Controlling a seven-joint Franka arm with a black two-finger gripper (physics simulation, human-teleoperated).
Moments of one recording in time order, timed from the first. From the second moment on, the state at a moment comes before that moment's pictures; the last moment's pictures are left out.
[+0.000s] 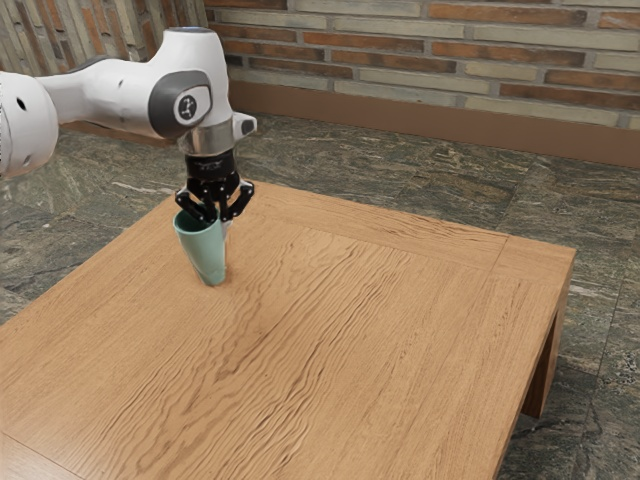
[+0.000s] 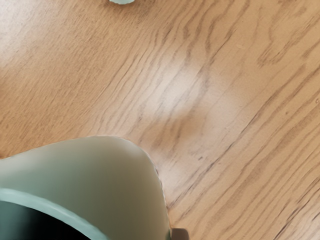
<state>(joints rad) -0.12 0.23 0.15 -1.65 0.00 1.79 -0.67</state>
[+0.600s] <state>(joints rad) 0.10 0.75 0.07 -0.92 0.02 1.53 -0.49</state>
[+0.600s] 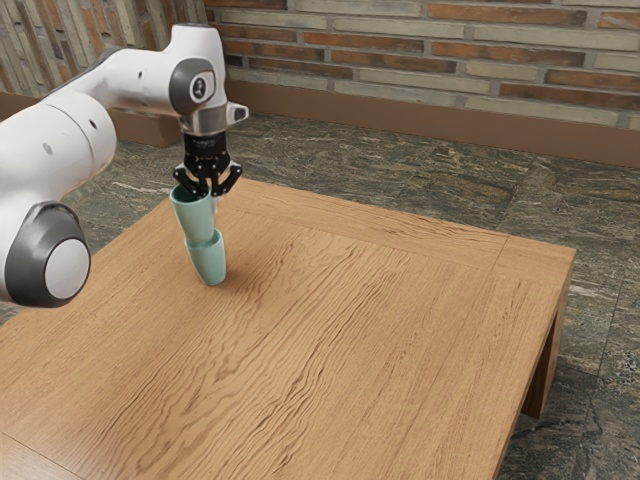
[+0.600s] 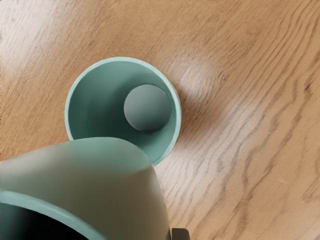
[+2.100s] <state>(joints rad) 0.15 0.86 0.06 -0.78 0.00 1.53 -0.36</state>
